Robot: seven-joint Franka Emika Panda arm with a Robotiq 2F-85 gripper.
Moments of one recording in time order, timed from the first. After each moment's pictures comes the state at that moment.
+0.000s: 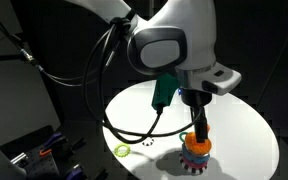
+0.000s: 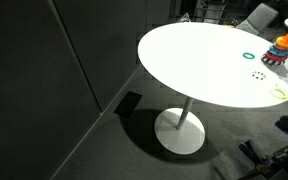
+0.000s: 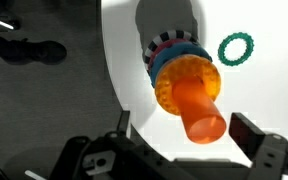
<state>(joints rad) -0.30 0.24 -0.36 -2.08 0.11 2.53 0.27</state>
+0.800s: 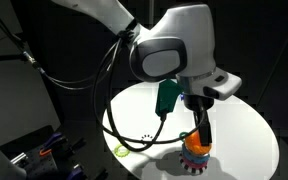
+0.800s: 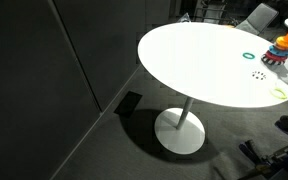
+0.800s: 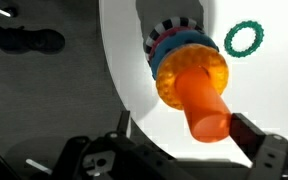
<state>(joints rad) -0.30 0.29 -0.36 -2.08 0.11 2.61 0.26</state>
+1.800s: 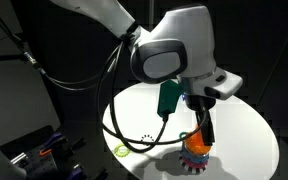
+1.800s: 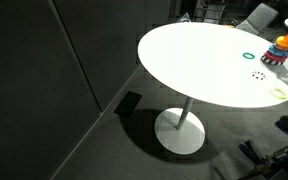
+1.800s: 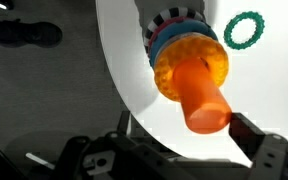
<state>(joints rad) -0.30 0.30 -0.36 -2.08 0.11 2.65 0.26</state>
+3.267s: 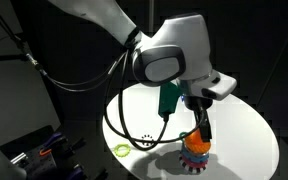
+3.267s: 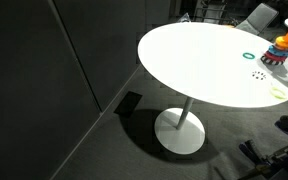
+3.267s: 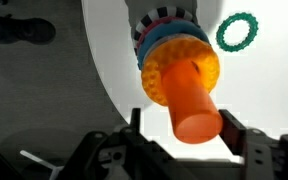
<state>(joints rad) -0.30 0.33 -0.33 -2.07 0.11 2.69 0.27</state>
